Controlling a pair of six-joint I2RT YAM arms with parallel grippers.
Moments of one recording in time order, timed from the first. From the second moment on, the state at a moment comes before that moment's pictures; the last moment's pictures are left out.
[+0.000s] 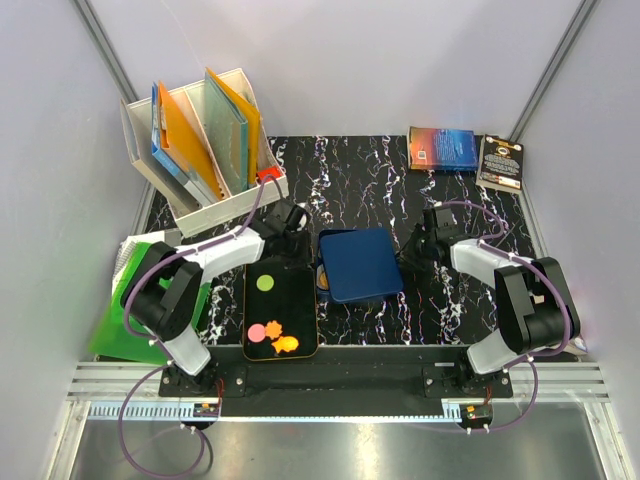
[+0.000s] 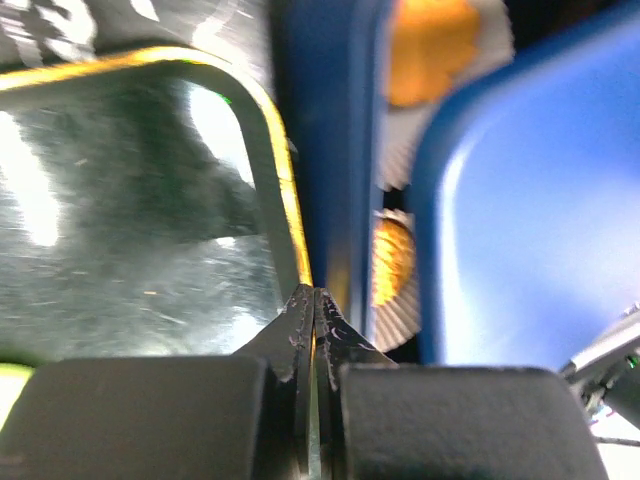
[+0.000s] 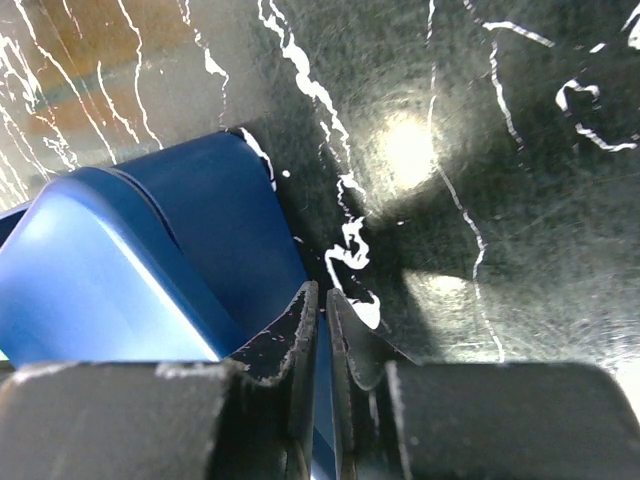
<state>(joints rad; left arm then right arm) -0.58 1.66 1.02 -0.39 0.19 -0.65 0.23 1.54 0.74 -0.15 -0.19 0.79</state>
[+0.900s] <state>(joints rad) -0.62 1.67 1.00 -0.36 0.22 -0.70 0.30 1.49 0.71 -0.15 -0.11 0.92</state>
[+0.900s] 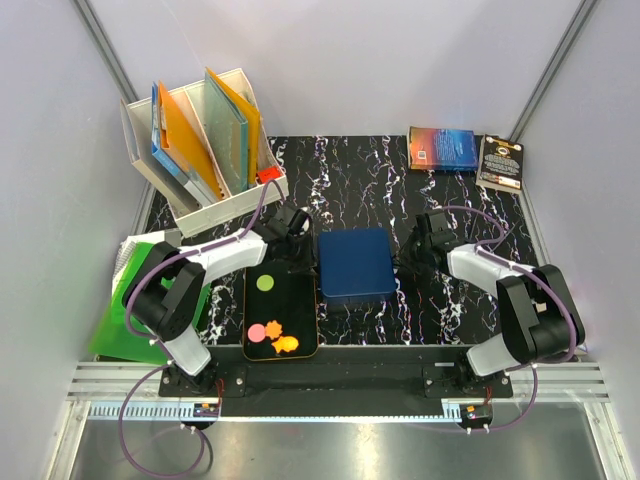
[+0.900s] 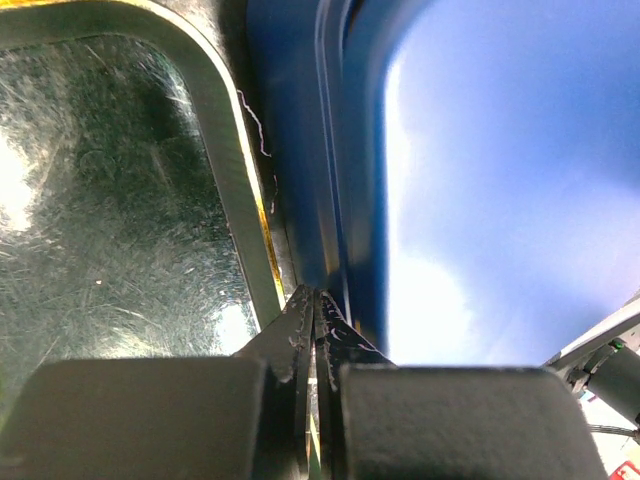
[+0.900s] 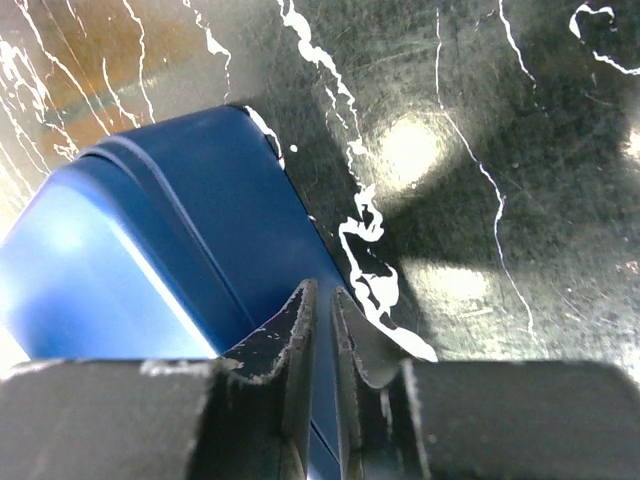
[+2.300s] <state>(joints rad) -0.53 1.56 0.93 -0.36 0.18 -0.70 0.50 0.92 0.33 -0.26 -0.10 0.86</state>
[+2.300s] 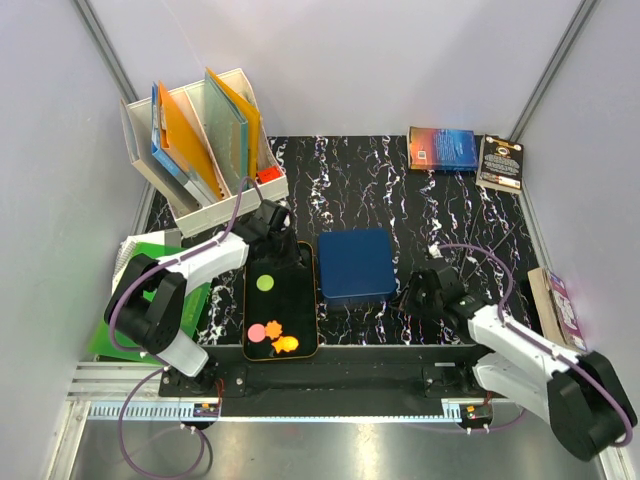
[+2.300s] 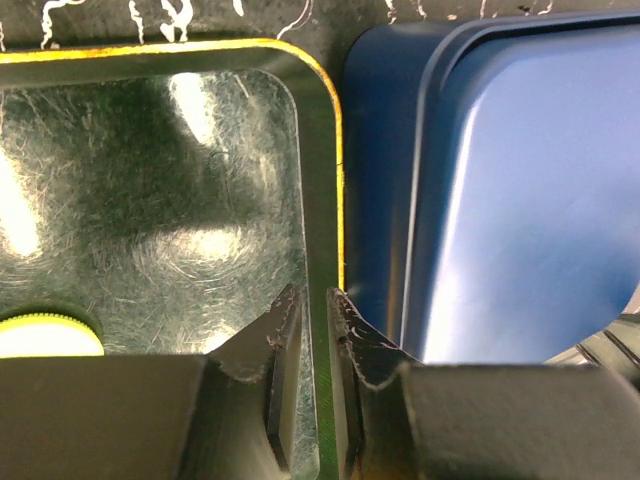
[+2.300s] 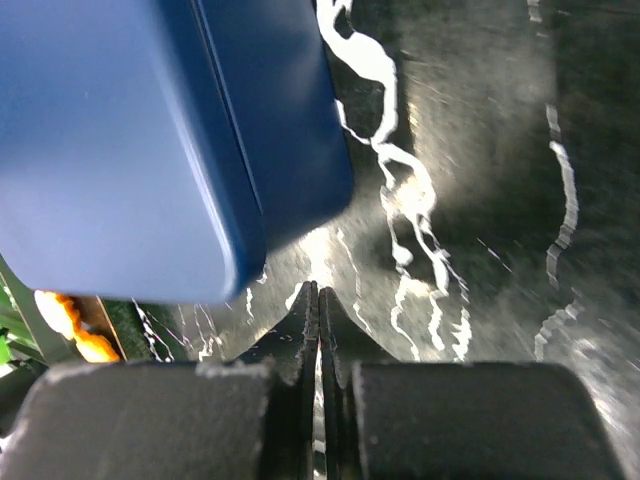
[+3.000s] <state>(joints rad) -0.53 1.56 0.91 -0.34 0.18 -0.71 0.52 1.11 0.37 -0.01 -0.13 0.89</state>
